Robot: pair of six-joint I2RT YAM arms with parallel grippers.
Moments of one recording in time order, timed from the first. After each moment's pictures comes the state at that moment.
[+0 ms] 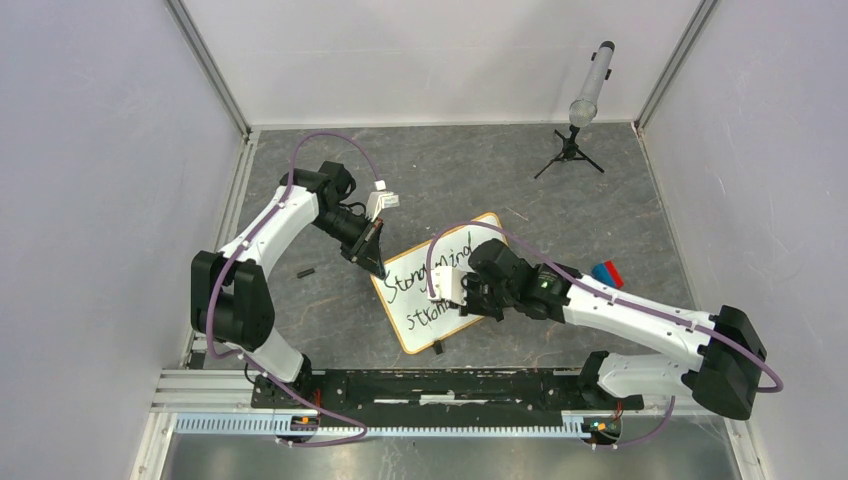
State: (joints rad) left arm -0.27 1.61 1.30 -1.24 0.84 0.51; right arm 0.99 1.20 0.85 -0.52 -0.15 -0.53
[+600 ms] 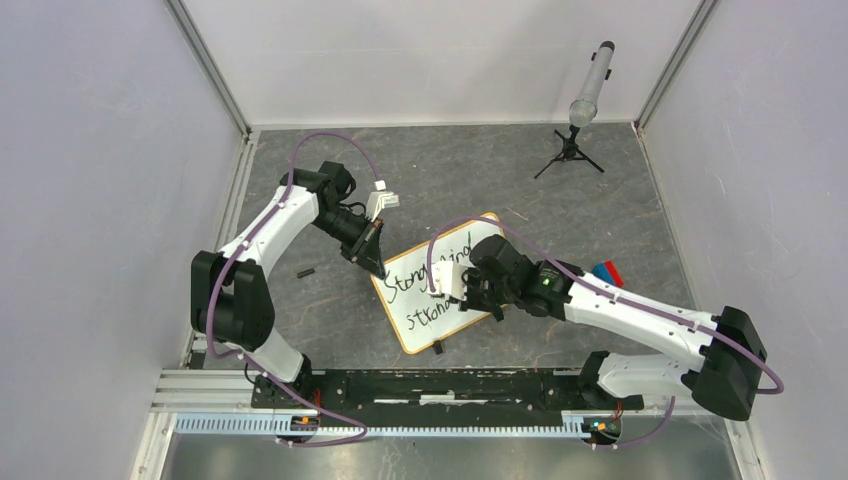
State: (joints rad) left arm -0.27 1.61 1.30 -1.24 0.84 0.51; right arm 0.98 1.19 0.88 -0.52 -0.13 -0.53
